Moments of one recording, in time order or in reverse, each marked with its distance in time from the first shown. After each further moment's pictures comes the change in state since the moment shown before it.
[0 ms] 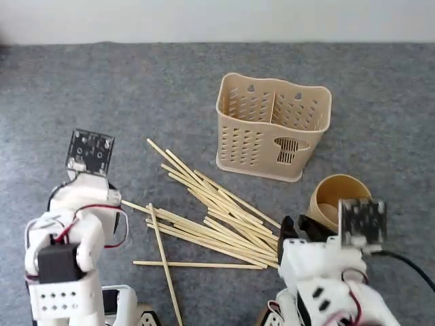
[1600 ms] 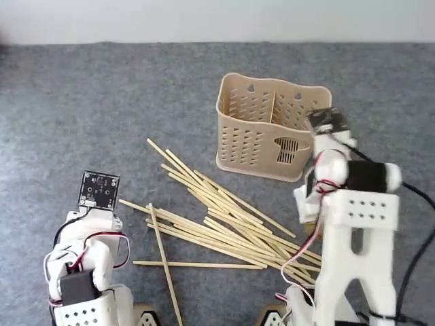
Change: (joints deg) left arm -7.5 -22.7 31.1 -9.1 -5.6; right arm 15.6 59.6 -18.1 4.4 26.2
